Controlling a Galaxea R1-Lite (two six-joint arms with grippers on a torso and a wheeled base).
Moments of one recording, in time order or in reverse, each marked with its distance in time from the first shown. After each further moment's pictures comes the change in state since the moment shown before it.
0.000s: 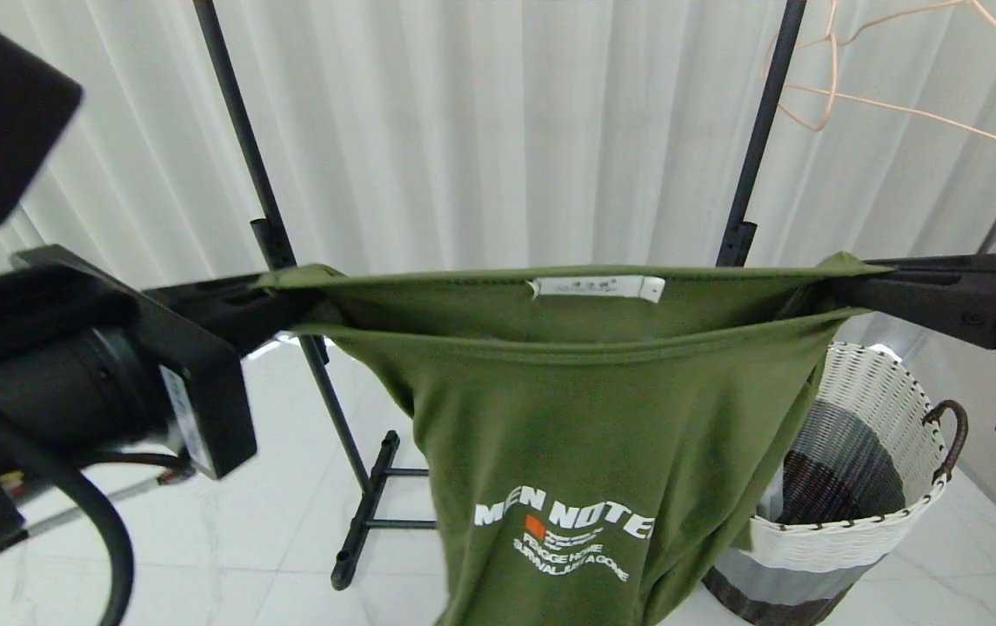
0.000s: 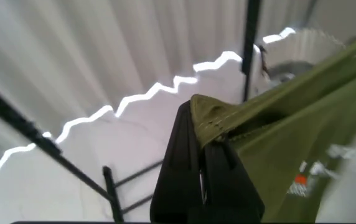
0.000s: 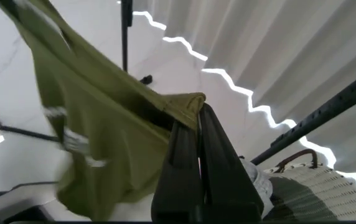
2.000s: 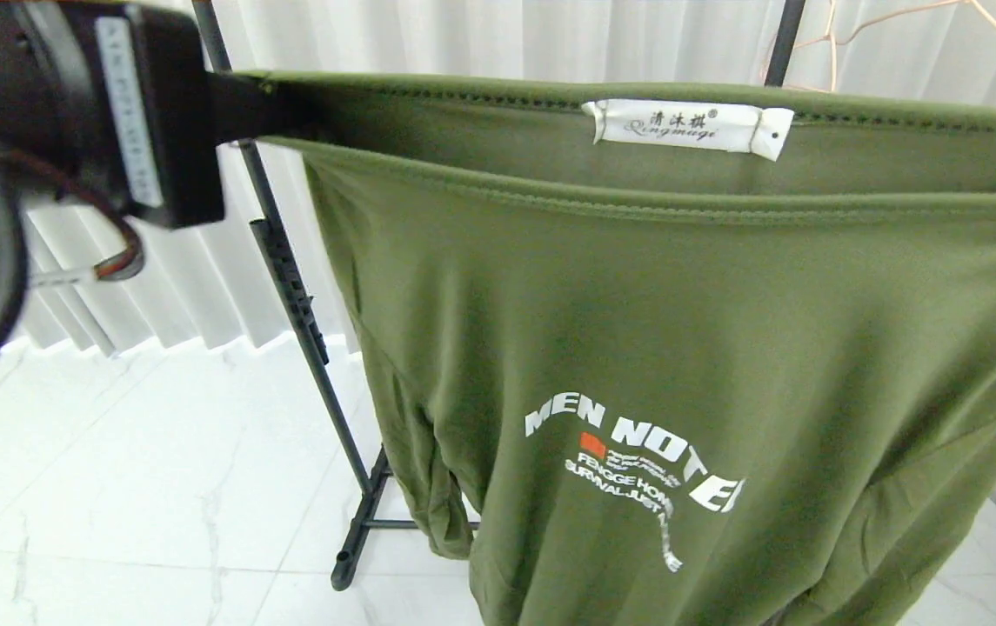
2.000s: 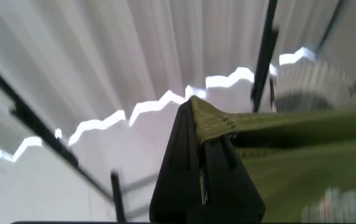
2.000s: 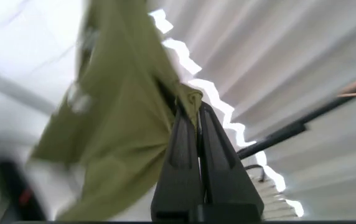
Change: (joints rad) left arm -0.069 0.141 -0.564 0.511 0.107 -0.095; right arm 0.200 -0.075 -0.382 0.441 -0.122 -0.202
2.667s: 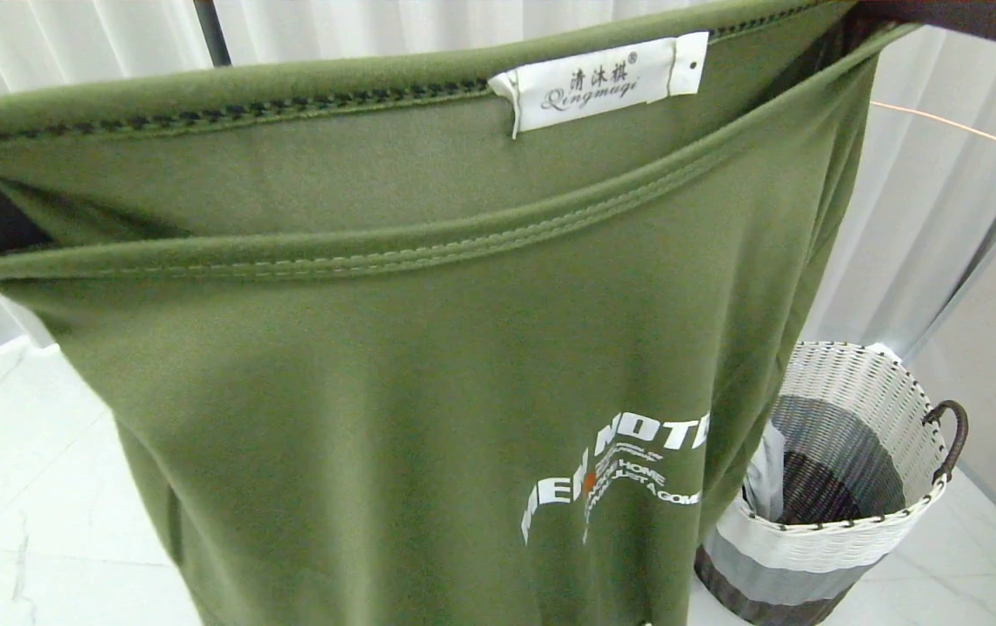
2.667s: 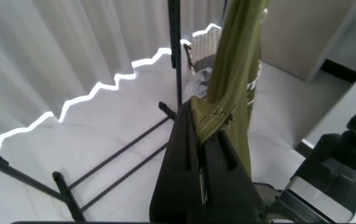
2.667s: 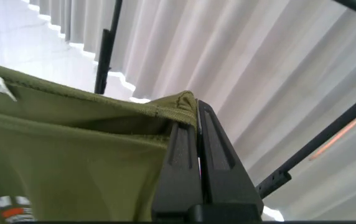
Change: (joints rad) left arm -0.383 -0.206 0.040 0.209 0.011 -0.087; right arm -0.054 0.205 -0.002 -0.441 -0.006 -0.009
